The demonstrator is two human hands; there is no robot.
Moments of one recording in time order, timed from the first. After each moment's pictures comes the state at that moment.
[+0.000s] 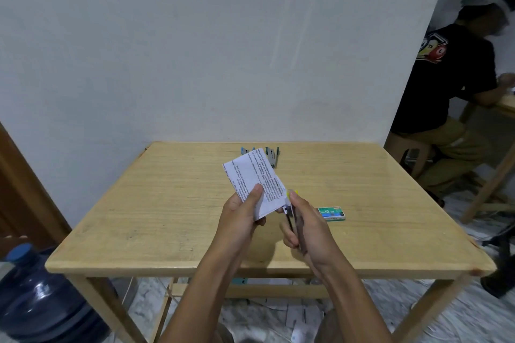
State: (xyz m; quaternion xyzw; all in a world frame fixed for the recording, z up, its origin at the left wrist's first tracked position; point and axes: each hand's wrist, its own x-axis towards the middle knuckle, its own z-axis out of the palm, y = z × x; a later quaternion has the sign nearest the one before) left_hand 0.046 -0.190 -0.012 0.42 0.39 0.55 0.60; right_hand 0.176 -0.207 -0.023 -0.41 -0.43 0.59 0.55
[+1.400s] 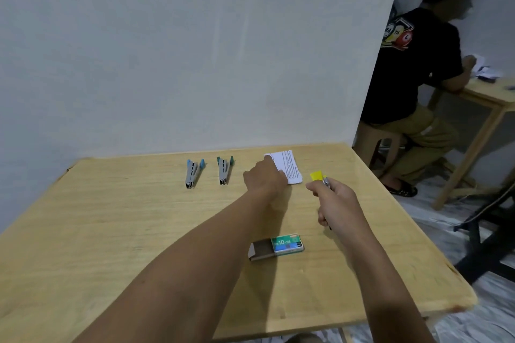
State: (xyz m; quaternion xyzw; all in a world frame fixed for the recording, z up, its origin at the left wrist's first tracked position) left_hand 0.227 0.021 -0.042 0.72 0.65 0.18 0.16; right_hand 0.319 -0.126 -0.003 -0.65 -0.39 0.37 0.54
